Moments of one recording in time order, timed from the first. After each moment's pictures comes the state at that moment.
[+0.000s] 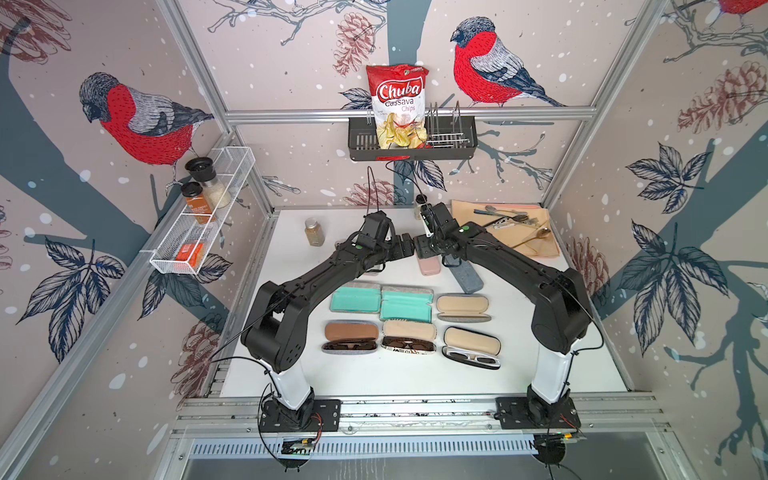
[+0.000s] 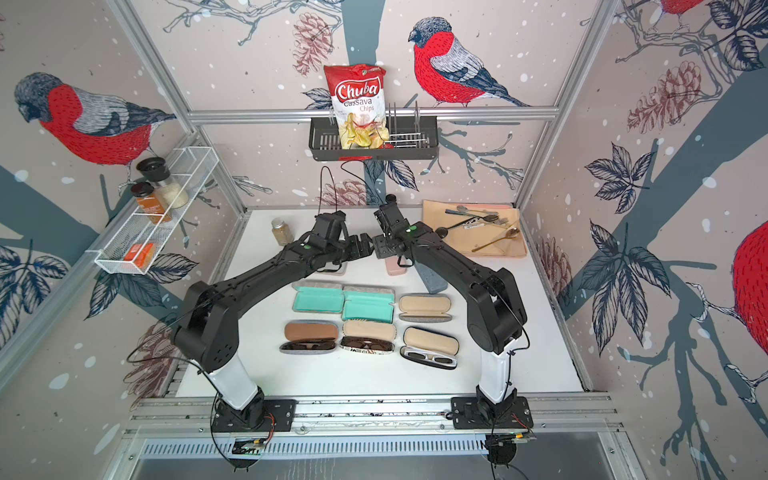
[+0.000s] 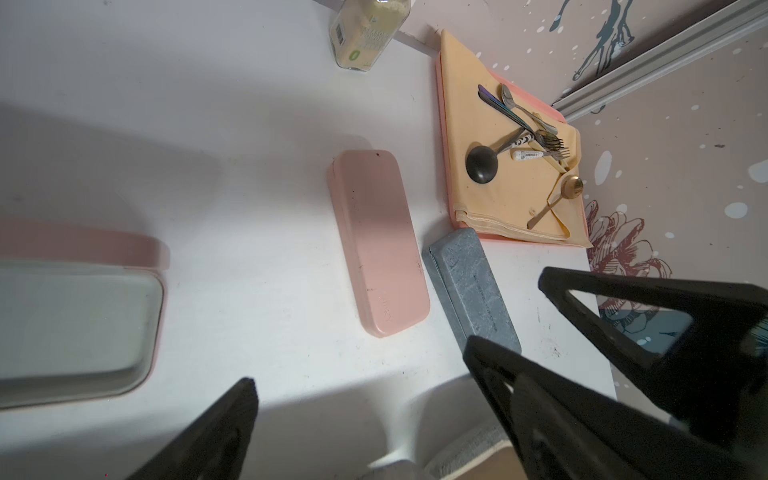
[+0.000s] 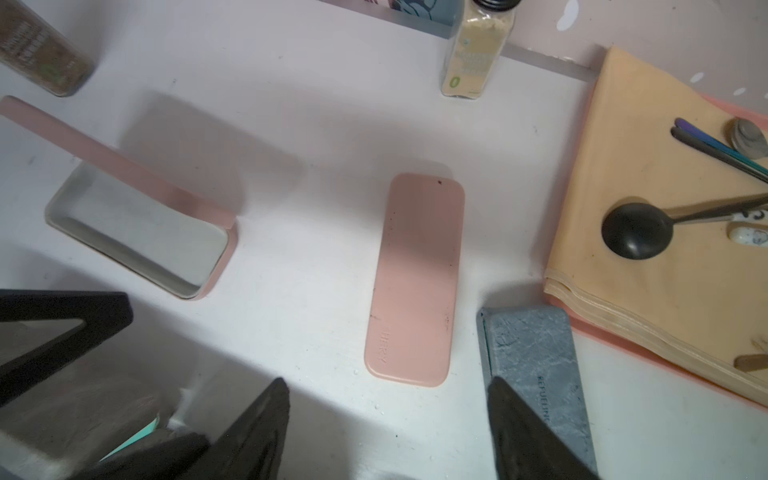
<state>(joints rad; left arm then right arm) -0.51 1.71 1.29 -0.27 0.17 -0.65 0.68 1.88 1.62 -0.63 0.18 0.18</state>
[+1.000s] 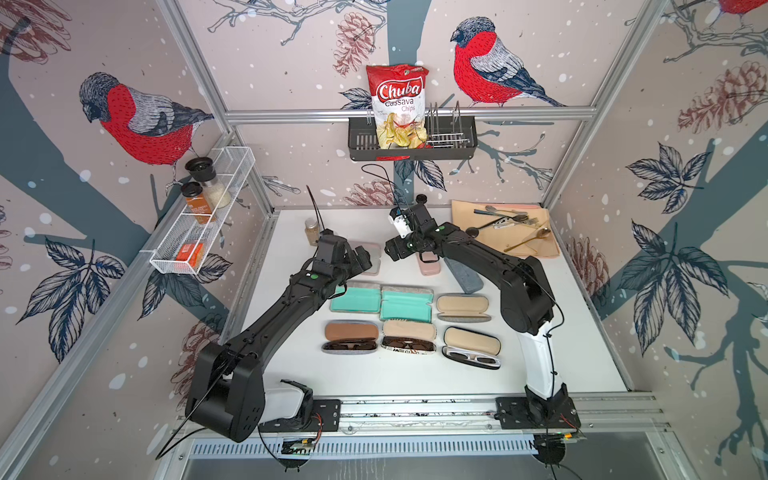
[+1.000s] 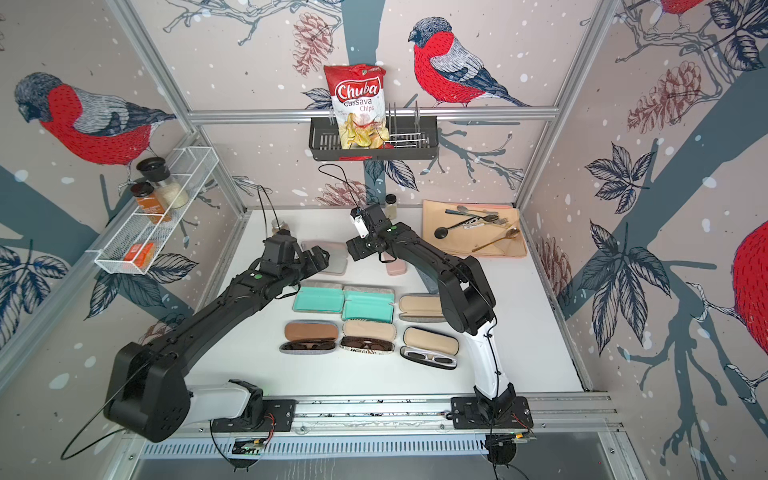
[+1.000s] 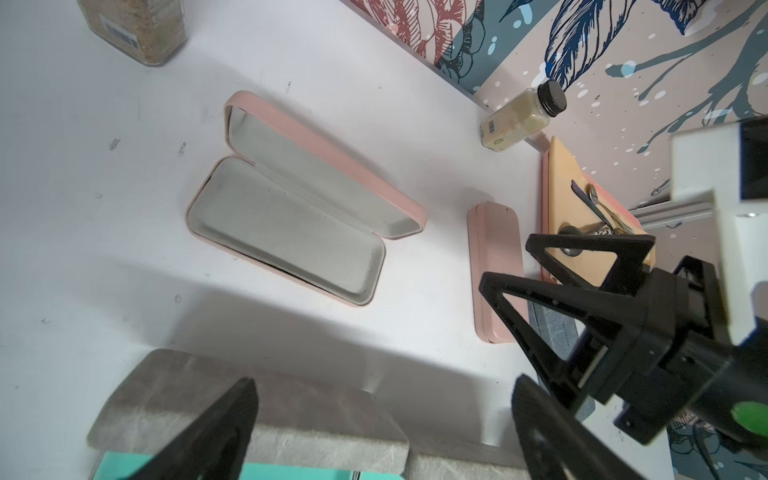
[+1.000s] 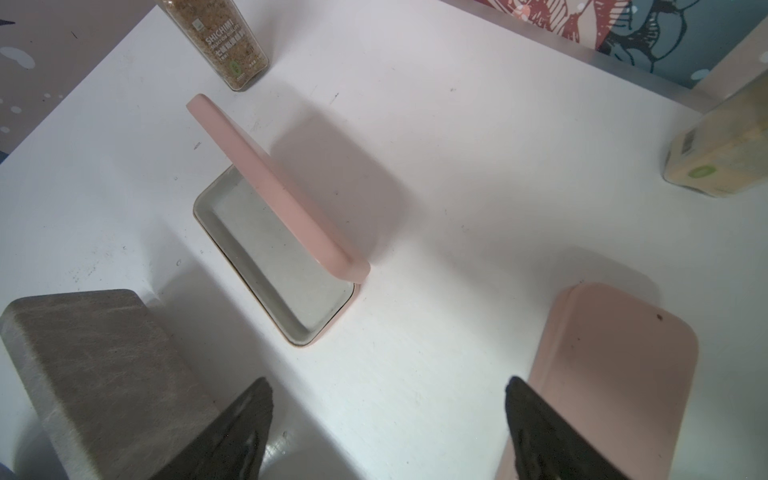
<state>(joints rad) -0.34 1.31 0.90 -0.28 0.01 -0.73 0.71 2.16 1.83 -0.50 -0.12 0.03</state>
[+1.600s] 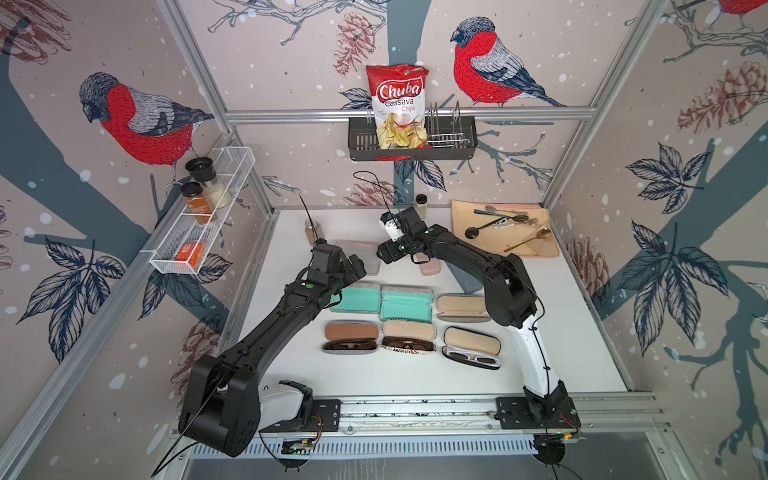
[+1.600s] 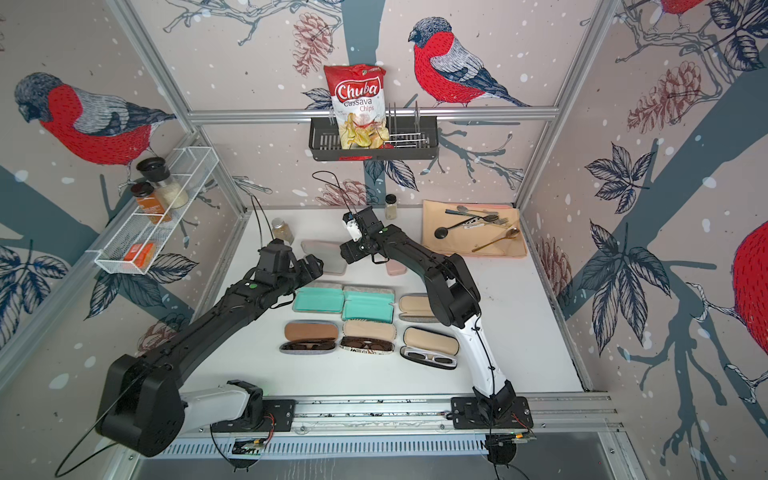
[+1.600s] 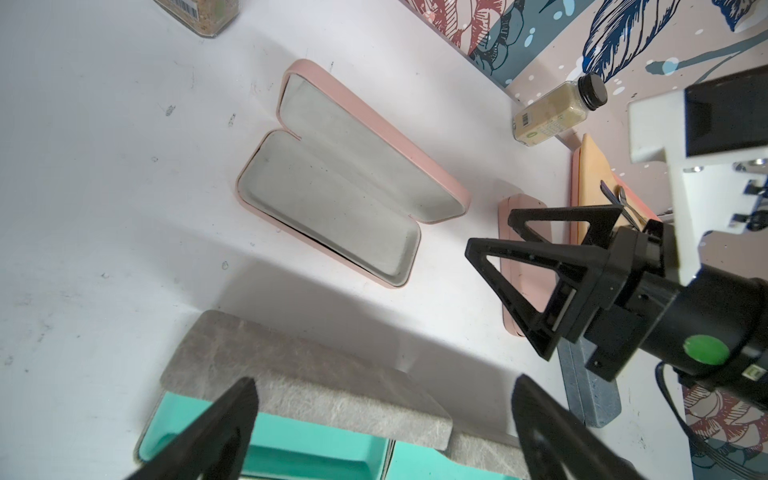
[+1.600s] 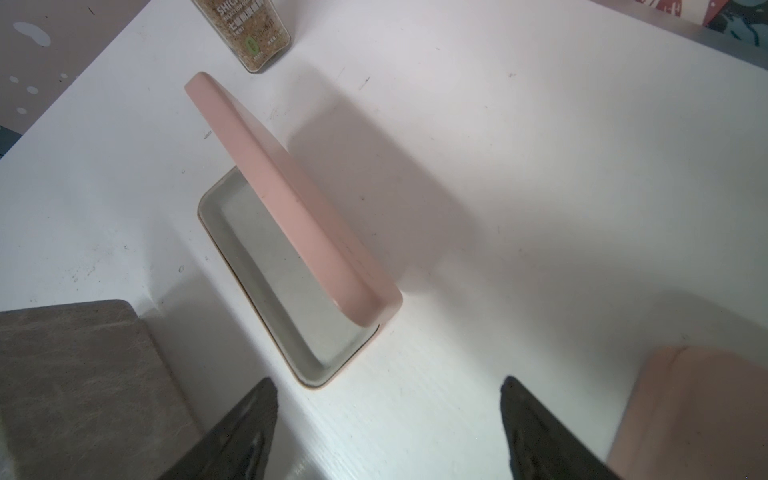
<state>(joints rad) -0.32 1.25 0.82 -0.29 0.00 -0.74 0.72 2.31 1.95 -0.49 -0.20 0.02</state>
